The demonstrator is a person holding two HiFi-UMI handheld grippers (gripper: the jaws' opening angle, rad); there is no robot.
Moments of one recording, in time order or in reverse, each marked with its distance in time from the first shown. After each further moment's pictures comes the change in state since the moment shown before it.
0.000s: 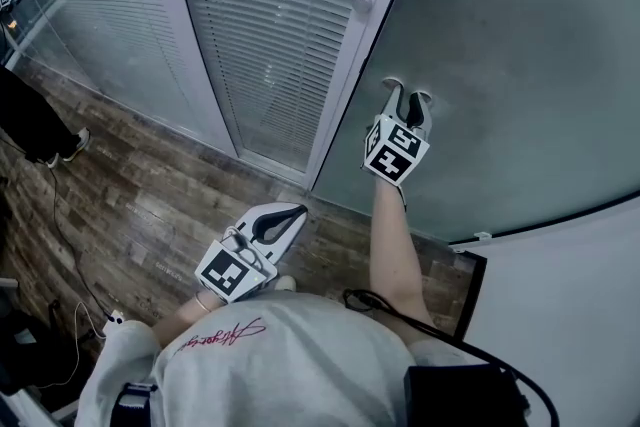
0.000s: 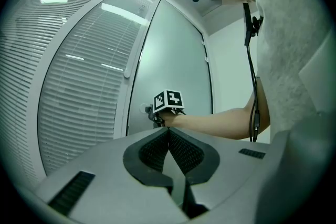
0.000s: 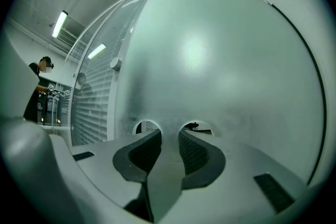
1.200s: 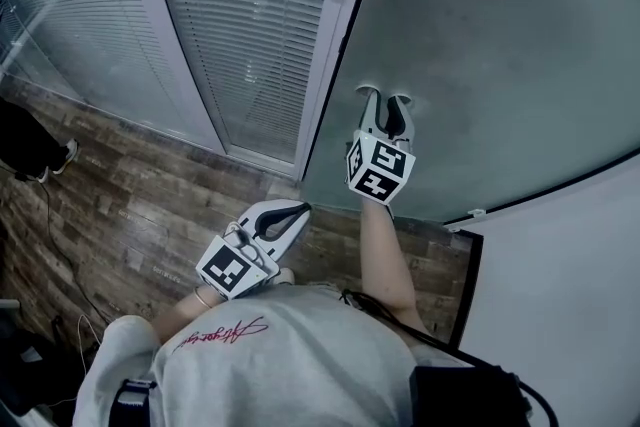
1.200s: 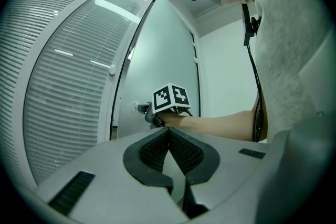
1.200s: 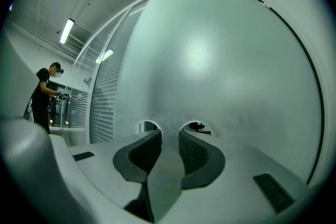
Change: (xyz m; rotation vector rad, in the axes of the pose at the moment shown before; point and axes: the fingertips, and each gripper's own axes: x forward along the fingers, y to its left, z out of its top) left arm 0.000 -0.039 -0.006 0.008 -0.002 -0.121; right arm -0.078 0.012 0.001 0.000 -0.023 0.075
